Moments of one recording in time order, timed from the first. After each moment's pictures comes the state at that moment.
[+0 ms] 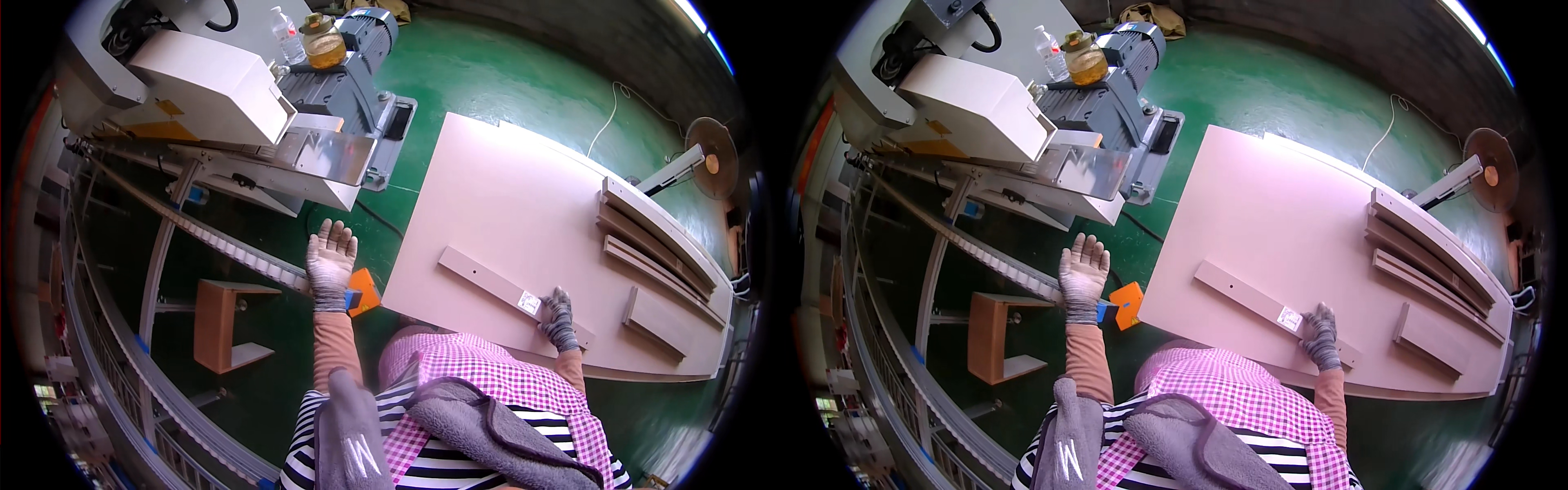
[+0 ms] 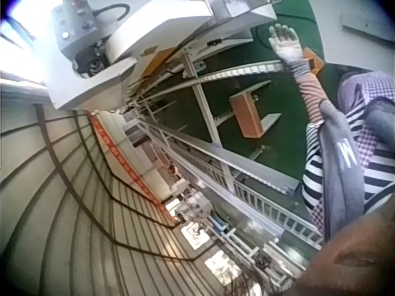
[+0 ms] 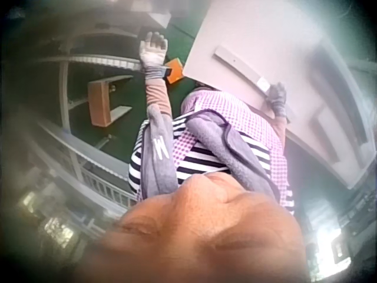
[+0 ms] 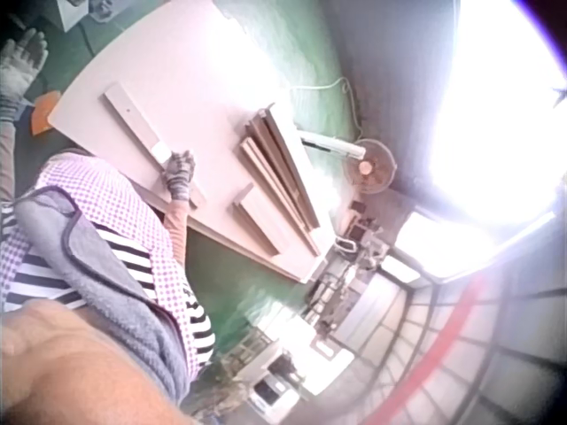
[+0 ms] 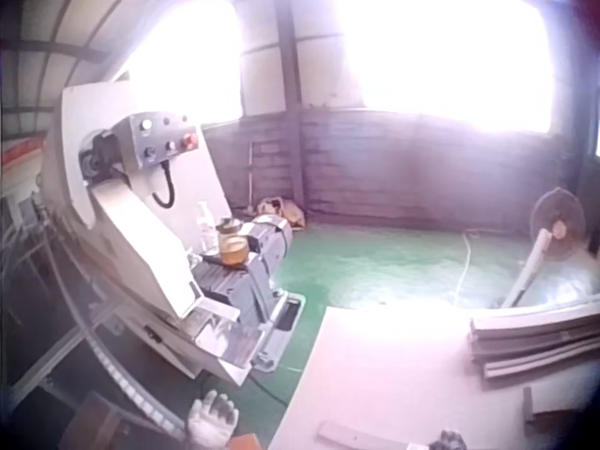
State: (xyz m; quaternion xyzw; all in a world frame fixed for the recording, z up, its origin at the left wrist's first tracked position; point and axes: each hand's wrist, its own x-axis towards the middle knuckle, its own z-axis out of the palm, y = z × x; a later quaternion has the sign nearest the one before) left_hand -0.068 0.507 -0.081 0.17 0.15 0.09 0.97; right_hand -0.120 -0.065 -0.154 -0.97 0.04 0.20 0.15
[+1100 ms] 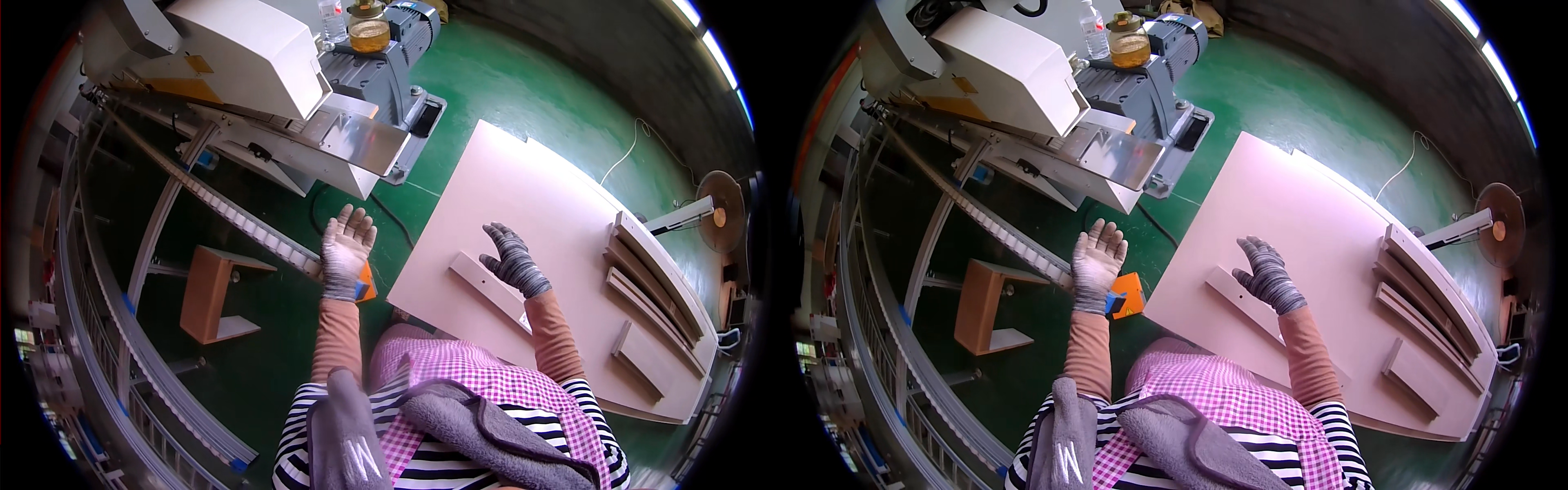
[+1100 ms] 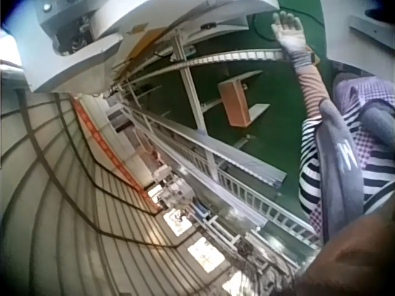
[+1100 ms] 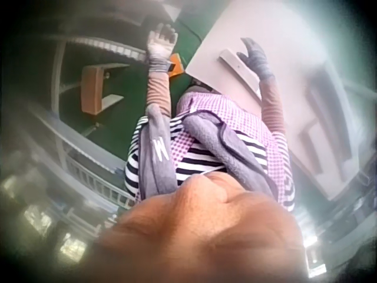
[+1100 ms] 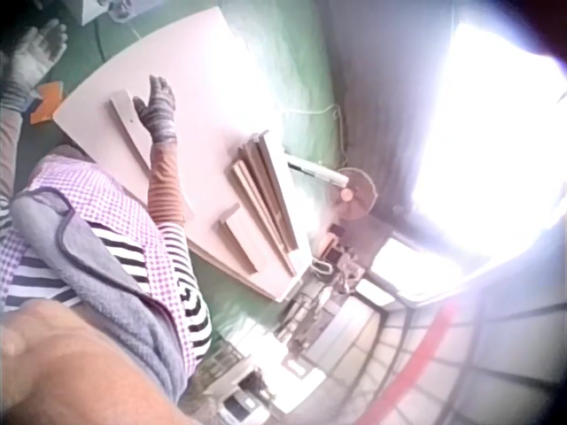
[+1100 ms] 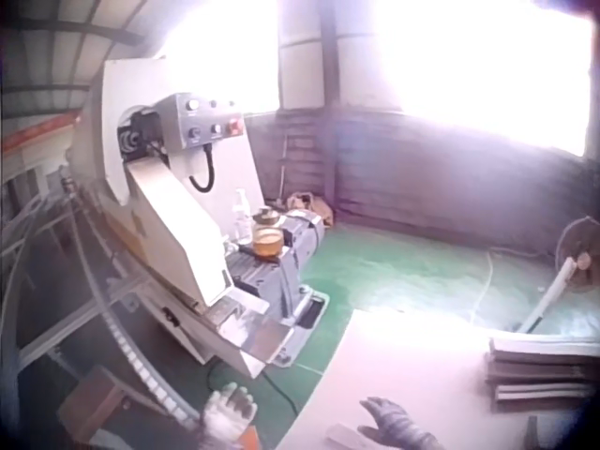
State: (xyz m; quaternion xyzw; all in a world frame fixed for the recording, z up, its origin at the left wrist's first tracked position) left_hand -0.068 0.508 -0.084 0.14 0.14 0.10 0.98; right_hand 0.035 0.145 -0.054 -0.92 -0.30 0.13 0.20
